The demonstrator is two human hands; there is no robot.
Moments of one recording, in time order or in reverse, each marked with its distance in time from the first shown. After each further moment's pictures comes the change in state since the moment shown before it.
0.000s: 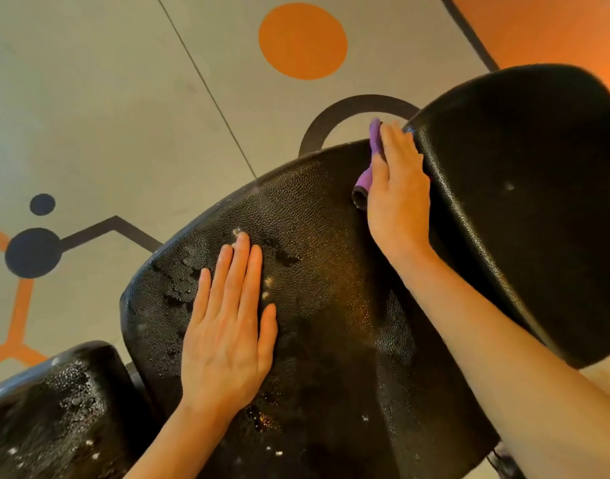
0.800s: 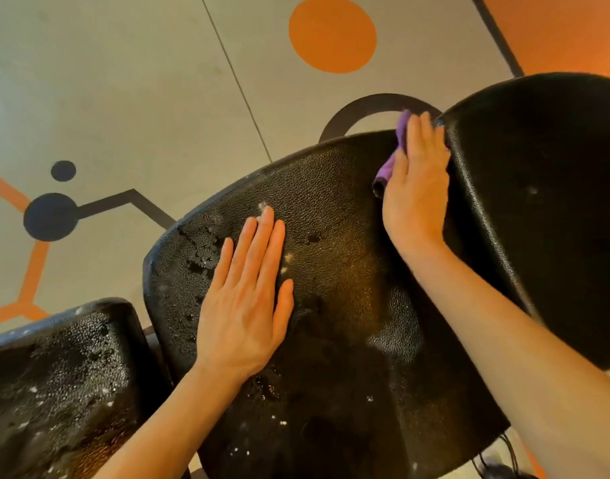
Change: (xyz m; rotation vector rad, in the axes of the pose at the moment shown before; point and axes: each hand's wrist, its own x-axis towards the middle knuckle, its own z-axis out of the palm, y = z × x) left_hand -0.003 -0.002 0.002 -0.029 0.048 0.024; right_hand -0.007 -0.011 0.001 -0.086 -0.029 0.093
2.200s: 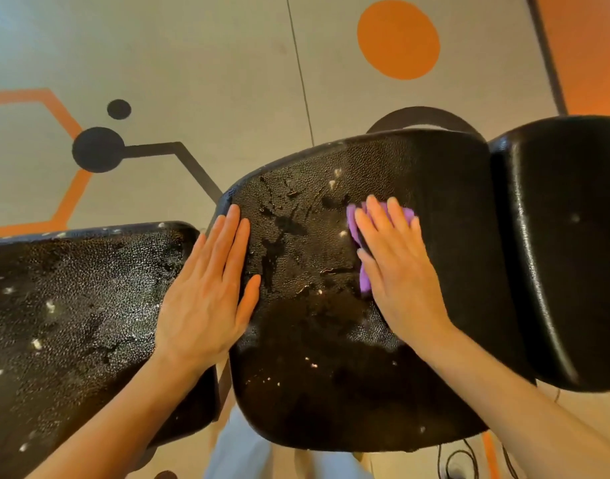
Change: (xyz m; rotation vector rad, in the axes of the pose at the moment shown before) left_hand -0.087 -0.057 -0.026 0.103 -0.090 -0.211; right_hand -0.119 -0.002 0.003 -0.245 -0.414 -0.650
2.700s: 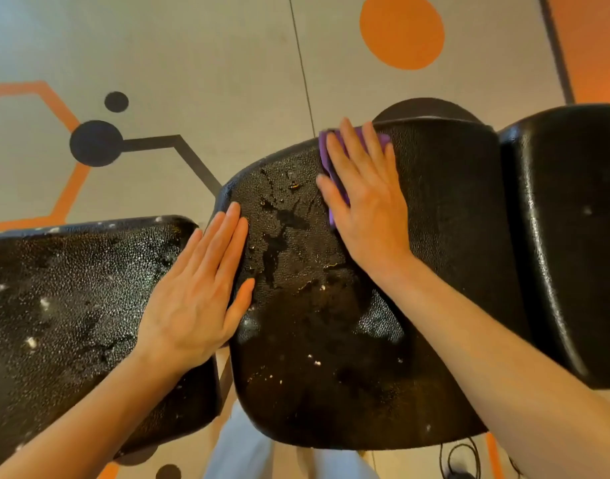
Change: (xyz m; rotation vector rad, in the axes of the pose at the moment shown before) left_hand -0.002 -0.015 -0.004 0.052 -0.051 0.082; right_hand 0.081 -0.028 0.003 0.017 0.168 0.055
